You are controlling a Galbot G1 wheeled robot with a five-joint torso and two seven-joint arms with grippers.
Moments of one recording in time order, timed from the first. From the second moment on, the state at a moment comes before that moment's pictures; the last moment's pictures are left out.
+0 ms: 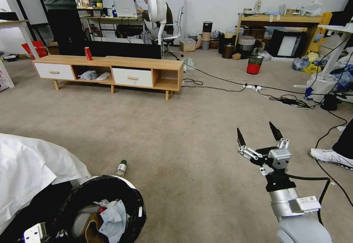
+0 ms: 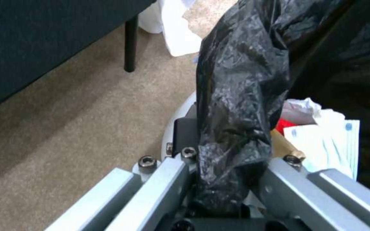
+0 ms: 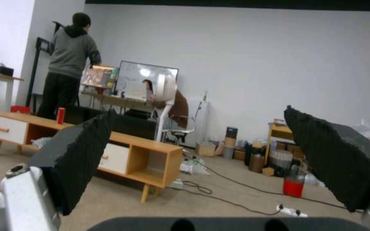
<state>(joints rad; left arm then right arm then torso) 1.87 -1.49 -0.99 -2.41 -0.83 0.72 -0.32 -1.41 0.99 0.44 2.19 0.23 0.22 0.27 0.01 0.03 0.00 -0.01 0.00</state>
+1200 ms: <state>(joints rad) 1.89 -1.48 -1.02 -2.39 -0.84 0.71 -0.32 -1.38 0.99 0.36 2.13 0.24 0.25 0.25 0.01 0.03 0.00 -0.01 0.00</state>
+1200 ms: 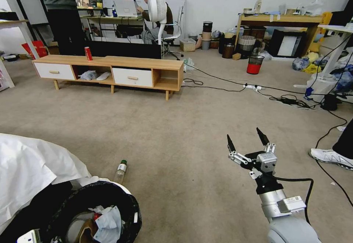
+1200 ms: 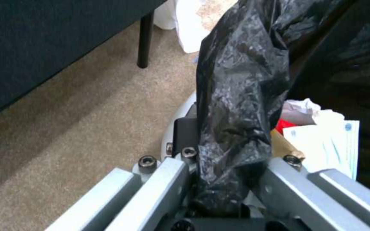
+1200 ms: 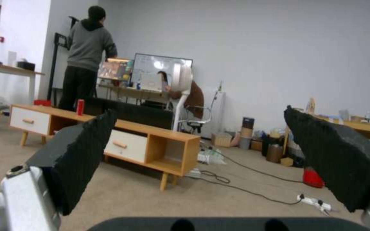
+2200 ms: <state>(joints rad) 1.88 -1.48 -1.02 -2.37 -0.85 0.69 -0.31 -1.34 0.99 0.32 2.08 0.25 0.25 0.24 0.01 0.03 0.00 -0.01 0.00</state>
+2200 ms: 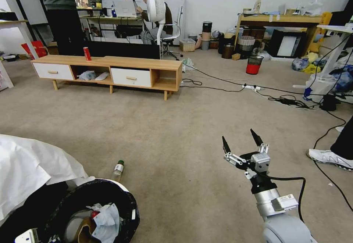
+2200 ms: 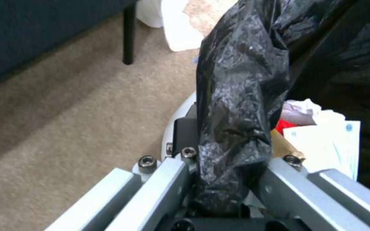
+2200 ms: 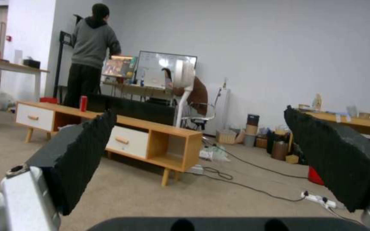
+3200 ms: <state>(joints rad) 1.88 -1.49 -1.03 -2.38 -0.86 0.69 -0.32 -1.31 0.99 0.27 2.05 0.25 0.28 0.24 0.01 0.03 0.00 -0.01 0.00</state>
